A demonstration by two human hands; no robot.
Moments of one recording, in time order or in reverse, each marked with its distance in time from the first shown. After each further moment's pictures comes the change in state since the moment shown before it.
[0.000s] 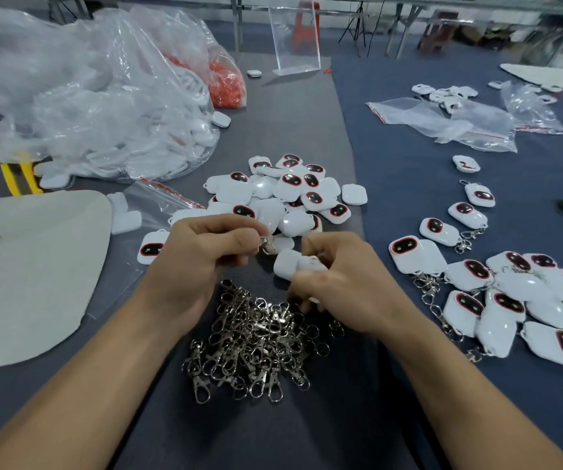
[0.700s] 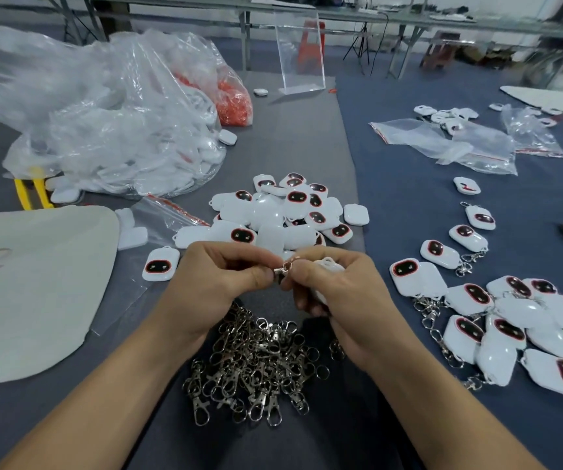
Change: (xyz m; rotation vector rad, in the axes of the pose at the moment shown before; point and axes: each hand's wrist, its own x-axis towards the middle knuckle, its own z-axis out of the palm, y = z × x) left_hand -0.003 -0.002 0.006 0.163 -0.033 0.111; right_hand 0.000 -0.011 0.010 0.666 0.055 0.084
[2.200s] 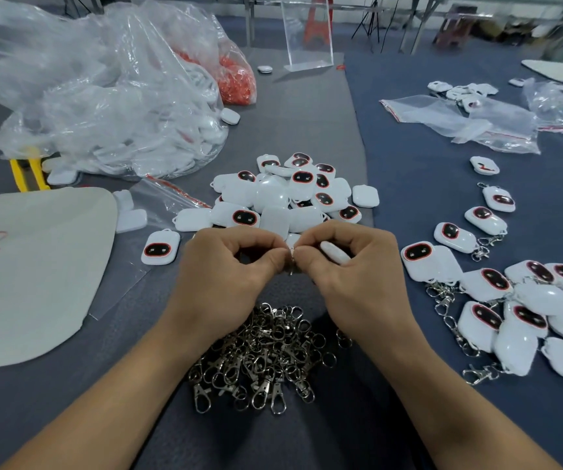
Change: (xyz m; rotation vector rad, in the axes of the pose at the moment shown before) left_hand -0.003 -0.013 0.011 0.441 0.163 0.194; right_hand 0.002 0.010 0.000 -0.449 0.187 -0.408
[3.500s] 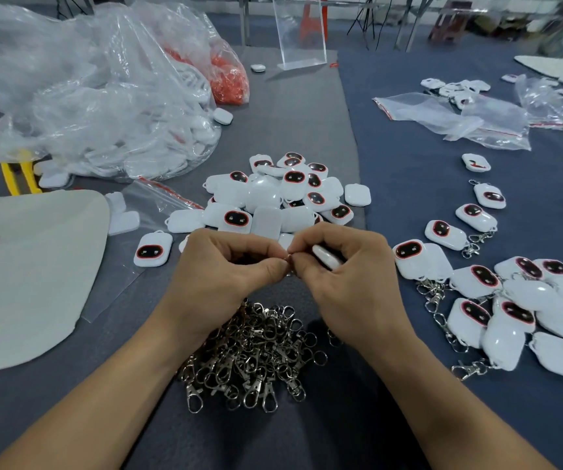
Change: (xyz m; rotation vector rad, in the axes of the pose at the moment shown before) left_hand 0.000 0.007 -0.003 -0.346 -0.160 -0.120; right_hand -0.003 0.000 -0.007 -0.058 -0.031 -0.078
